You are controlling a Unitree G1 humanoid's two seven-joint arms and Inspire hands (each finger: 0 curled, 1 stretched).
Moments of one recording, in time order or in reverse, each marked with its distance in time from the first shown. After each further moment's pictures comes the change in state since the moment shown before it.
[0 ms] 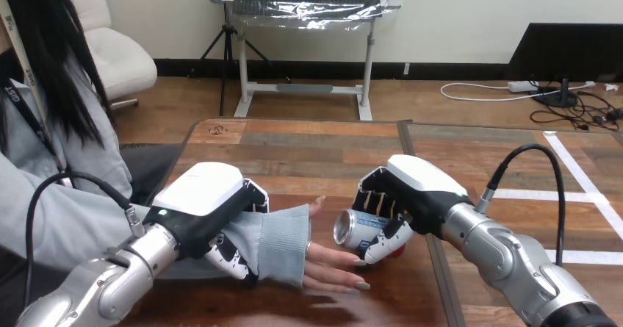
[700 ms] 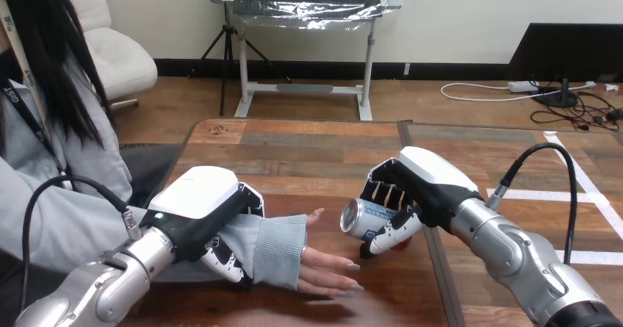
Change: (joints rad) left arm -0.007 0.001 -0.007 0.045 0.004 -0.008 0.016; right arm 0.000 -0.009 -0.039 0.008 0.036 0.000 -0.006
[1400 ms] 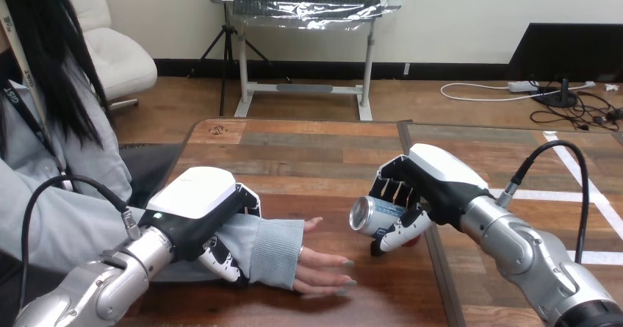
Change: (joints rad) left arm -0.028 0.000 -0.024 0.057 0.009 -0.002 0.027; right arm 0.001 -0.030 -0.006 -0.002 0.012 -0.009 0.000
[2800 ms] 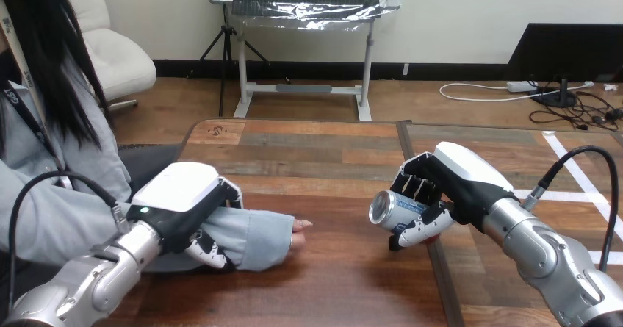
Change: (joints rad) left arm -0.086 -0.011 -0.027 0.187 0.034 -0.005 0.083; right arm 0.057 -0.052 -0.040 -0.076 0.045 0.042 0.006
